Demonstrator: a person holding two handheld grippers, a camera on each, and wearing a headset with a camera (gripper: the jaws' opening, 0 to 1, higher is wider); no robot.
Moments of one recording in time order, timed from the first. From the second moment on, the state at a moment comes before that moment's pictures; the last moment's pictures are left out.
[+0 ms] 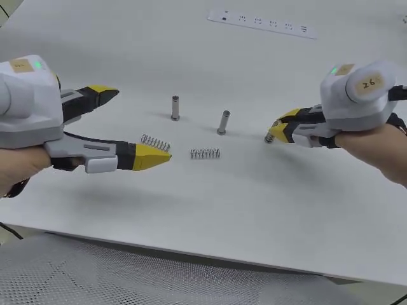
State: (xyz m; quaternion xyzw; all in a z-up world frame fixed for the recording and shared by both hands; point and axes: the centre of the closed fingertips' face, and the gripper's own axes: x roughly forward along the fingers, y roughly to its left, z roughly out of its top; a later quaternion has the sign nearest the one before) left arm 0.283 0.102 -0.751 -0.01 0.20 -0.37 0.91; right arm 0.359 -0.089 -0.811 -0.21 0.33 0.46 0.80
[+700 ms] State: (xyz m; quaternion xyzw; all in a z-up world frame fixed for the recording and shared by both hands) left arm 0.284 0.101 -0.750 -0.02 0.20 -0.37 0.91; right arm 0.355 -0.094 -0.807 -0.18 0.32 0.45 0.81
